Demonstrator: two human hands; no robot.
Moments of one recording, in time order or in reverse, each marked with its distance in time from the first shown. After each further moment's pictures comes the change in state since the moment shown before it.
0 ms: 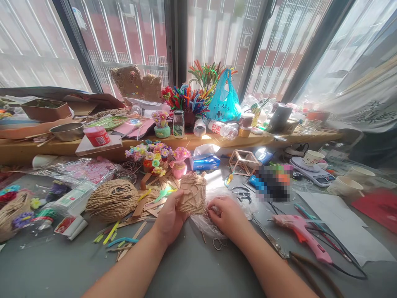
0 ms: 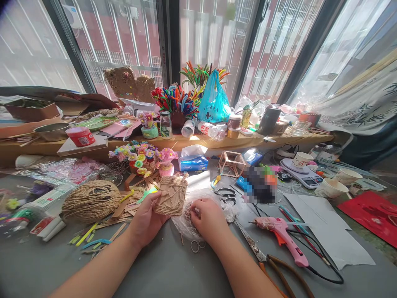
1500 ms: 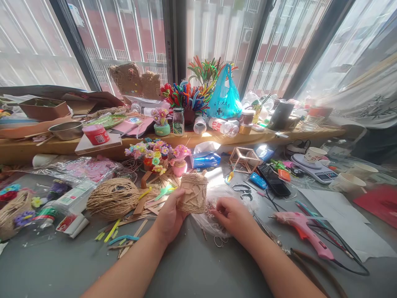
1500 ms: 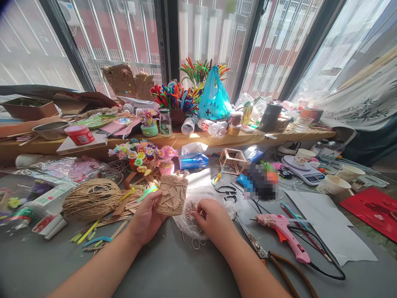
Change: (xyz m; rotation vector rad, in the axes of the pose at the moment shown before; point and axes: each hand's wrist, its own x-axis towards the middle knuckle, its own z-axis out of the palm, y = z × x) left_hand -0.003 0.001 0.001 0.025 -0.037 0.024; right_hand -0.012 0.011 -0.010 0.035 -0.014 -0.074
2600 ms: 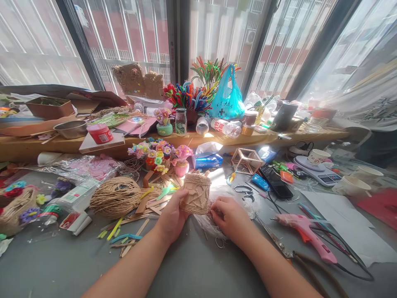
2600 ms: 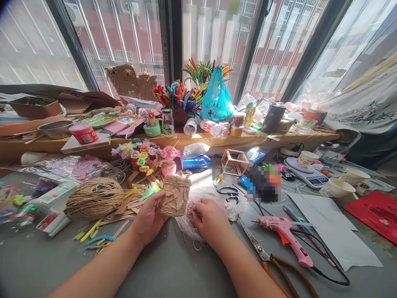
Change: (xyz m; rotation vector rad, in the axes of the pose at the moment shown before) left_hand 0.001 -0.003 -0.001 0.026 -0.021 0.027; right_hand 0.005 -0.010 0.007 -0.031 -0.032 -0.054
